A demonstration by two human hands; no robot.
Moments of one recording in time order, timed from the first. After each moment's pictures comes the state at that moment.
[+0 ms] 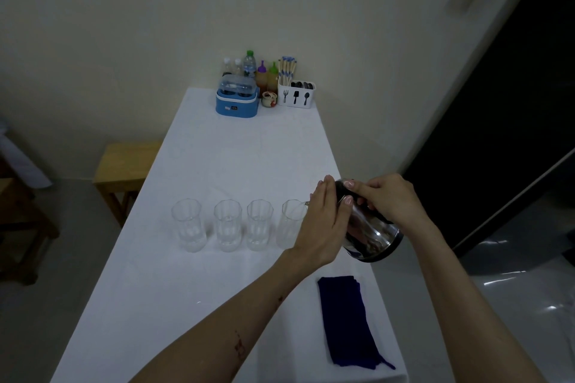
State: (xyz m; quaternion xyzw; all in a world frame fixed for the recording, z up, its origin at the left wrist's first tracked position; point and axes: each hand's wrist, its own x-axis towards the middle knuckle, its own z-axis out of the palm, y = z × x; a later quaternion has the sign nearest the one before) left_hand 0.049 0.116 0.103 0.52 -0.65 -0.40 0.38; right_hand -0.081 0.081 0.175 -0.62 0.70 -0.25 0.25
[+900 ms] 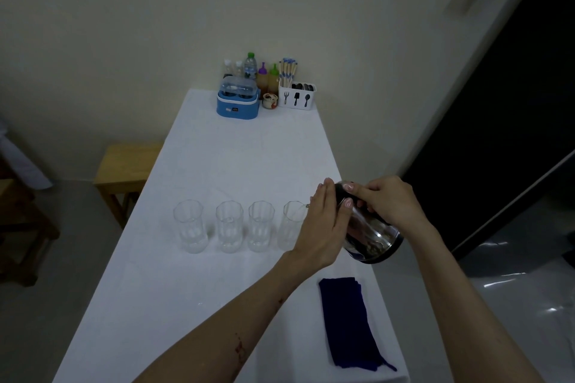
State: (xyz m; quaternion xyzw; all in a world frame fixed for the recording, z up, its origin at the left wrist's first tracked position) left_hand 0.053 0.118 0.101 0.52 -0.65 -0.41 0.38; right_hand -0.077 0.083 0.174 -0.63 0.70 -0.24 0.24
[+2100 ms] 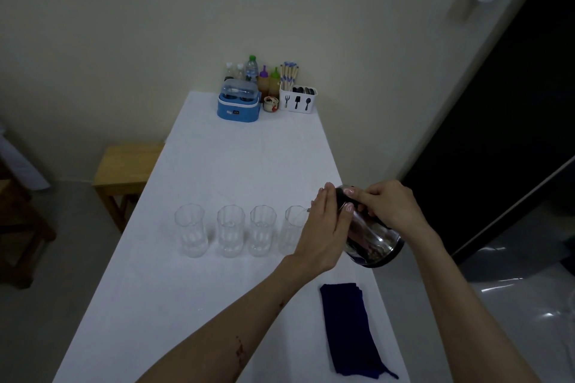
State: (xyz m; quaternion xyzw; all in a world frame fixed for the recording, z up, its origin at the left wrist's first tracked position) left_hand 0.059 0.114 0.100 0.51 -0.65 -0.41 0.38; right_hand -0.073 0.078 0.174 -0.64 0.70 -0.23 0.23
